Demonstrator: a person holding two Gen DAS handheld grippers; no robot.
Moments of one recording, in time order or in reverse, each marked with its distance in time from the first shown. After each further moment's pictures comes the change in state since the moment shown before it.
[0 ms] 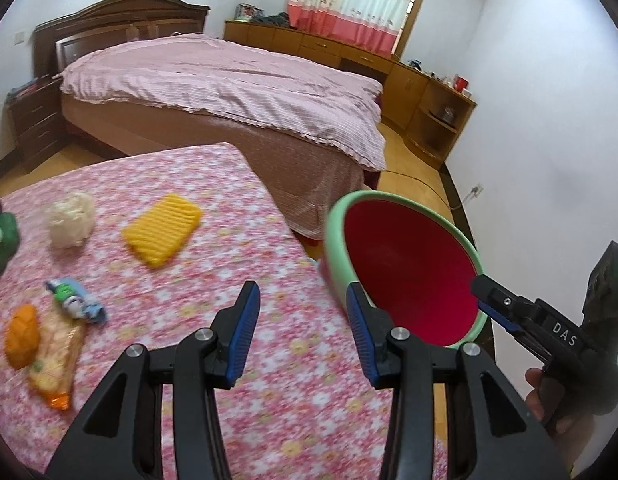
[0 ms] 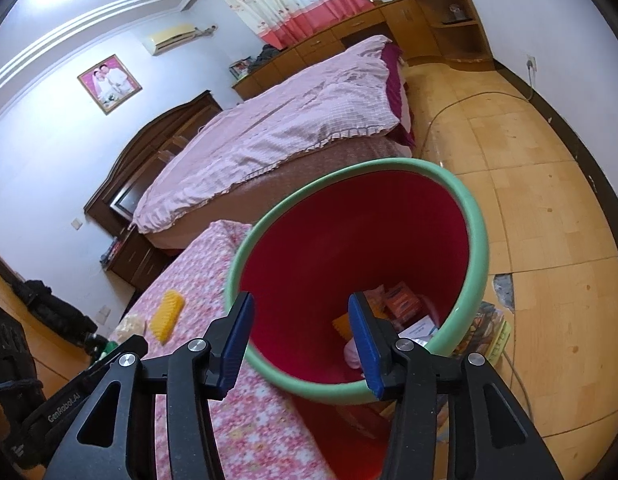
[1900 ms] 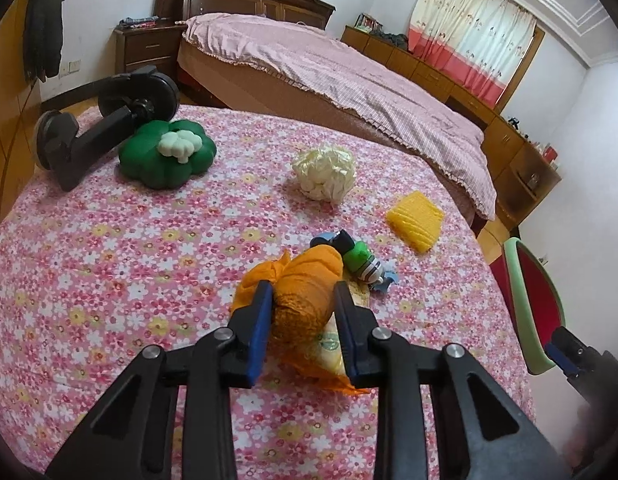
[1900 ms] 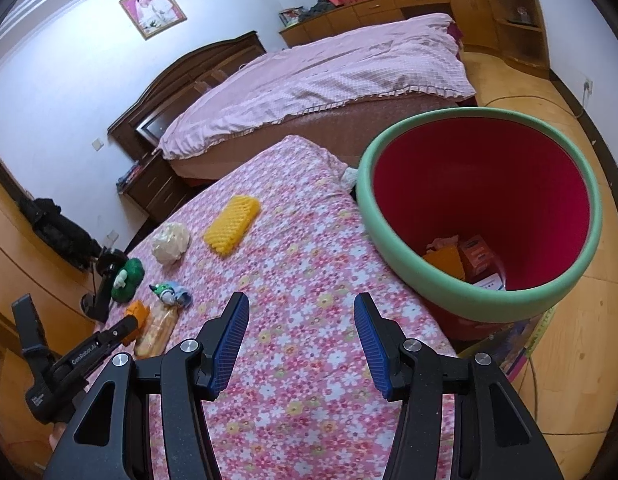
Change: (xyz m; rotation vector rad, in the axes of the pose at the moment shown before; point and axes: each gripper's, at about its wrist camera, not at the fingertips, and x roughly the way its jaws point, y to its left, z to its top) left arm -0.056 0.202 -0.051 -0.309 -0.046 0.208; right arm 0.038 0.114 -0.069 -0.194 0.176 0.040
